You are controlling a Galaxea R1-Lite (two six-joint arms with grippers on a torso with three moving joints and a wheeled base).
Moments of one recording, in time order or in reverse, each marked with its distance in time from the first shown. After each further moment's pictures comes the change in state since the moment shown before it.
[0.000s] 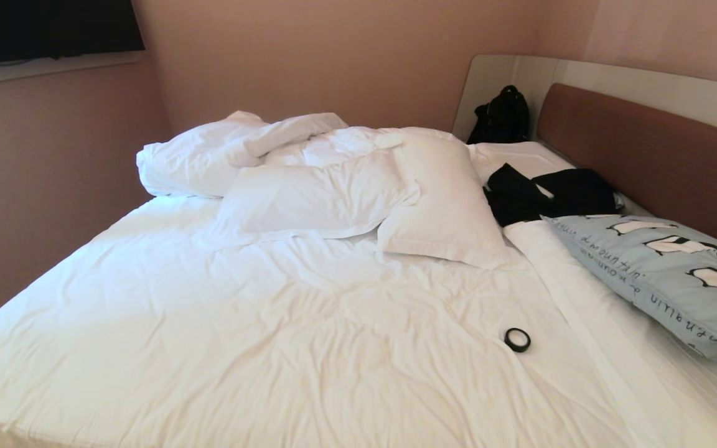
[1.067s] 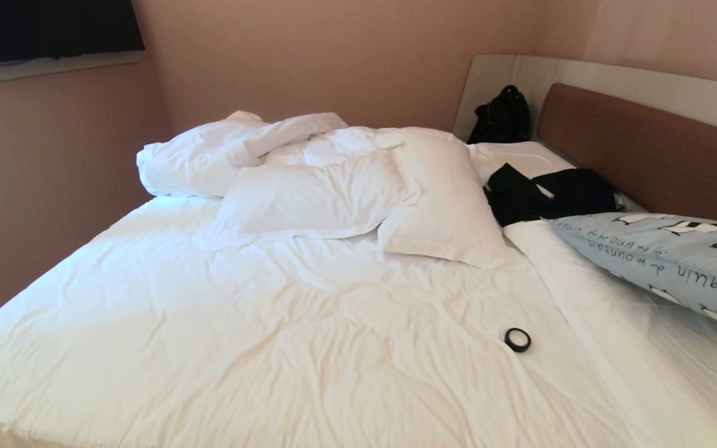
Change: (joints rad) left arm 0.000 0.000 0.000 0.000 0.000 0.000; right arm -0.026 -0.006 -0.171 -0.003 -0.019 0.271
